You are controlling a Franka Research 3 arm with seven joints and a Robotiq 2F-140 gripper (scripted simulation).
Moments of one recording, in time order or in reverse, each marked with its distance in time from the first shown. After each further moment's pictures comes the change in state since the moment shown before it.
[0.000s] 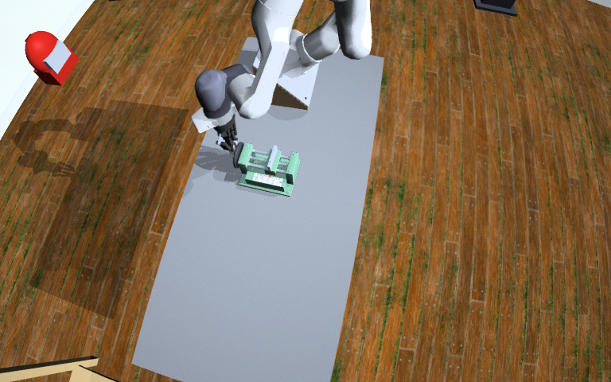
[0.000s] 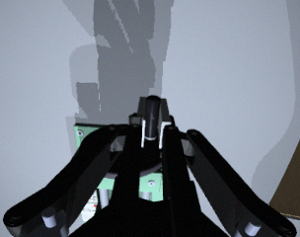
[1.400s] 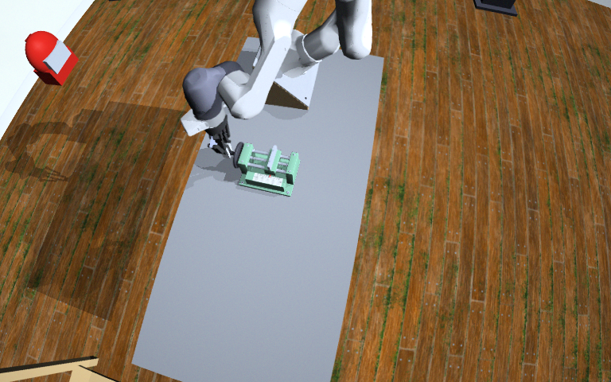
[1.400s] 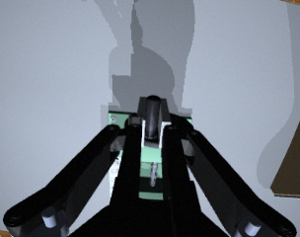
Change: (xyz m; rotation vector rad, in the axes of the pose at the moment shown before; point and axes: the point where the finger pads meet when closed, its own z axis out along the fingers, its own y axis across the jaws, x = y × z) arm 0.000 -0.042 -0.053 -0.003 0.000 -0.017
